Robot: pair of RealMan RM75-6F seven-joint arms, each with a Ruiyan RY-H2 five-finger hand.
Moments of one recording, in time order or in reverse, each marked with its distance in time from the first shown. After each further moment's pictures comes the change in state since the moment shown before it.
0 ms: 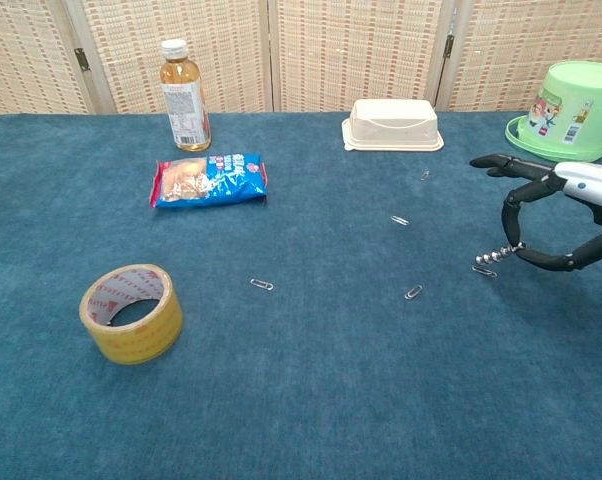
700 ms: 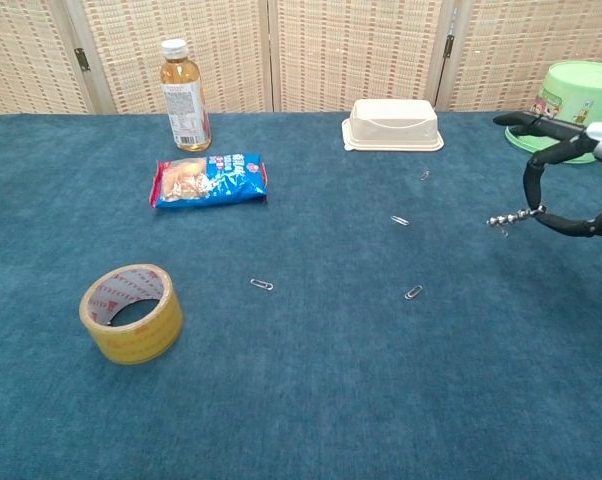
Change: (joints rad) left arm -0.002 -0.001 -0.002 0.001 -0.005 -0.006 0.007; right arm -0.024 0.037 0.056 -0.007 0.014 0.086 -0.048
